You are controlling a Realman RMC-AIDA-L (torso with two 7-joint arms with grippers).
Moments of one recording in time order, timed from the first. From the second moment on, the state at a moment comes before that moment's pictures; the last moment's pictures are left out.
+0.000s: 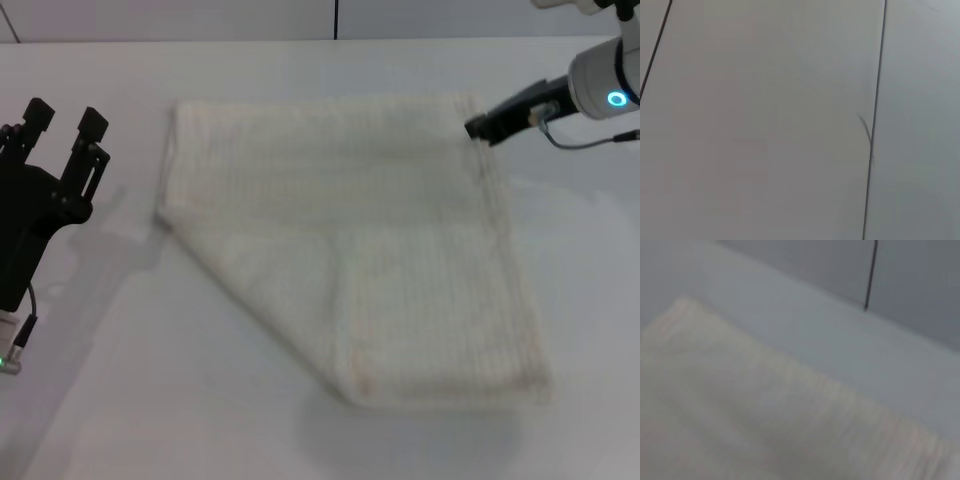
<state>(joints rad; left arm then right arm) -0.36 -2.07 0.08 -0.15 1.61 1.64 -0.34 0.83 2.03 -0.99 -0.71 -2.49 -1.02 2.17</state>
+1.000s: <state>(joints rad) -0.32 -2.07 0.11 -0.17 1.61 1.64 -0.34 0.80 2.08 -1.00 -0.42 -1.56 -0.69 1.26</state>
